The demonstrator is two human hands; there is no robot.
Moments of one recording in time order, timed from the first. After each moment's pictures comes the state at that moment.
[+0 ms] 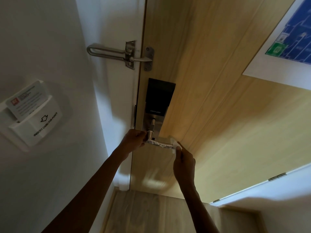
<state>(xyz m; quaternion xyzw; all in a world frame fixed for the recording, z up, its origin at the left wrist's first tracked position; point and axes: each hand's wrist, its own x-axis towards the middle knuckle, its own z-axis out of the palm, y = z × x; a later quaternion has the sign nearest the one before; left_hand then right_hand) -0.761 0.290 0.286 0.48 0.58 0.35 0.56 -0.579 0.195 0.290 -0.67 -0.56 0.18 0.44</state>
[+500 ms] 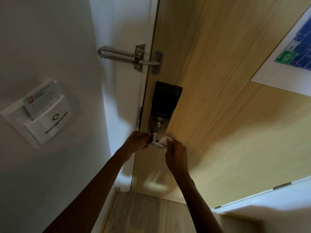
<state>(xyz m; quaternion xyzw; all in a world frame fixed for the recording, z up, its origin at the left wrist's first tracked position) -0.765 0.288 0.293 0.45 0.56 0.34 0.61 -0.606 0.233 0.301 -0.63 -0.65 0.15 0.39</state>
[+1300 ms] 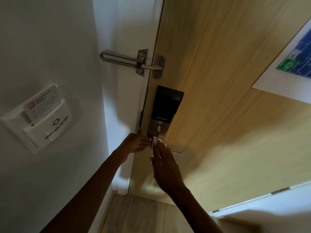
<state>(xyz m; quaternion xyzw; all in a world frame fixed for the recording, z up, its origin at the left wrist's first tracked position) -0.771 0.297 0.299 0.39 0.56 0.32 0.66 -0.613 0.216 0.267 -0.55 -0.82 -0.02 0.15</state>
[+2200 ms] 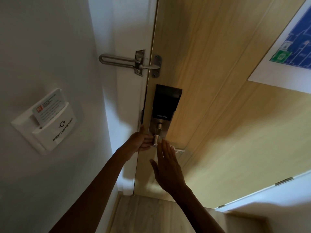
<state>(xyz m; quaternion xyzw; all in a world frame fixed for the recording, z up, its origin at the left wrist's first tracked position) -0.768 0.294 0.307 0.38 0.54 0.31 0.68 -0.621 0.206 0.261 -0.60 -0.79 -0.01 0.14</state>
